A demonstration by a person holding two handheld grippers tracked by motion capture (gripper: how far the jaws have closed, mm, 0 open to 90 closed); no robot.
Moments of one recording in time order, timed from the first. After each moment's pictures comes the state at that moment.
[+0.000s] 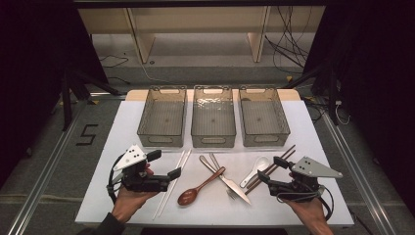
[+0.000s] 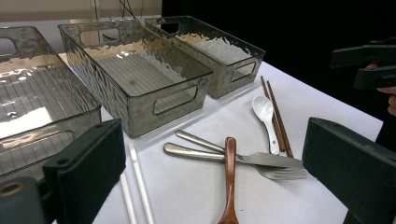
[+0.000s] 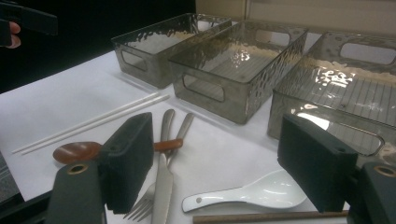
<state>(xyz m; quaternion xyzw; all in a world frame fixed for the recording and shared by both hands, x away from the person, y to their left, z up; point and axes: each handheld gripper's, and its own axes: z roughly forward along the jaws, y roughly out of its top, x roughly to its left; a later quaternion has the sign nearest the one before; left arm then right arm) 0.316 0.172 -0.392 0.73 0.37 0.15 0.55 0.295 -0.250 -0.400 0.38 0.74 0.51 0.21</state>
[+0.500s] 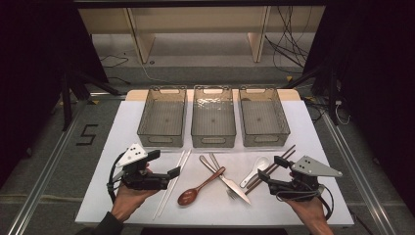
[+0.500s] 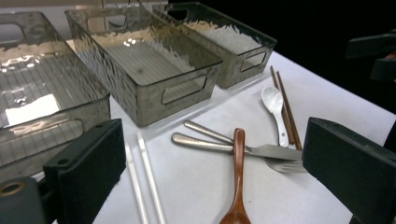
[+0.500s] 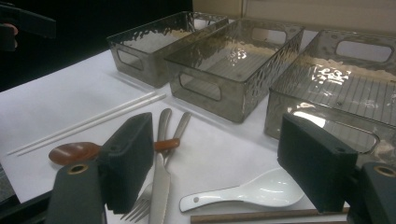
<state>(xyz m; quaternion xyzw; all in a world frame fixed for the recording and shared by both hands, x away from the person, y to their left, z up) 0.323 0.171 -0.393 0.75 0.40 0.14 0.52 0.296 -0.250 -0.399 0.38 0.74 0.51 0.21</state>
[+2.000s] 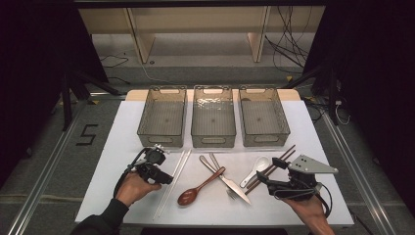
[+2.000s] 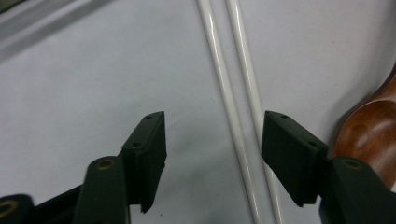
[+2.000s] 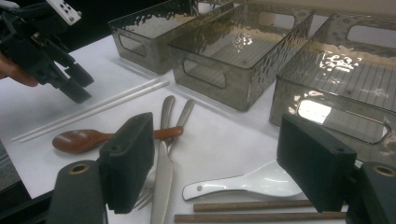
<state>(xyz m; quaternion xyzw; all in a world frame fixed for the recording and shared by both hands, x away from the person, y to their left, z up) 0.383 0.152 -0.451 0.86 0.48 0.06 0.17 0.300 -0.247 -0.399 0.38 0.76 0.49 0.19</state>
